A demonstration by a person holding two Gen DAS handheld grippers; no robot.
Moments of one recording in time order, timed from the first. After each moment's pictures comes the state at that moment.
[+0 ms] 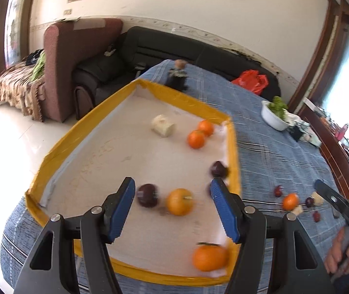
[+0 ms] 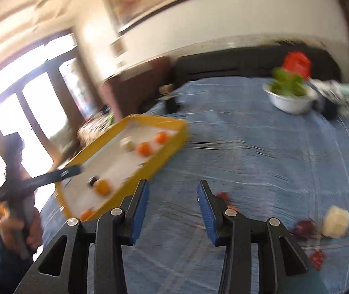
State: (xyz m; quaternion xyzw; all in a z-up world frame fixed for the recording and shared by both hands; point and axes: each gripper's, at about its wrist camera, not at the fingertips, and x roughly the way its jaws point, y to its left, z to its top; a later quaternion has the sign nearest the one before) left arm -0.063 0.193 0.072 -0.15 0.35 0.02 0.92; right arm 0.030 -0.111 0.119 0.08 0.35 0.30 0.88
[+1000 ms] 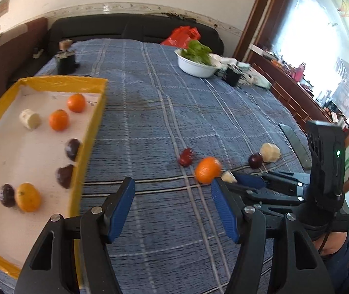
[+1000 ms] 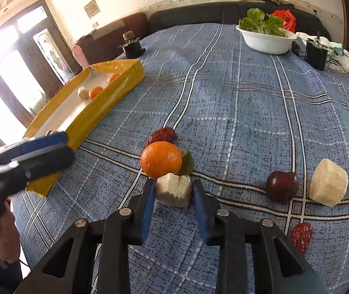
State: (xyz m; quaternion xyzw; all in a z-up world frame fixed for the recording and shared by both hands) left arm -0.021 0.026 0.056 -0.06 0.43 -0.14 0.89; right arm 0.045 -0.130 0.065 0.02 0.47 0.26 0.84
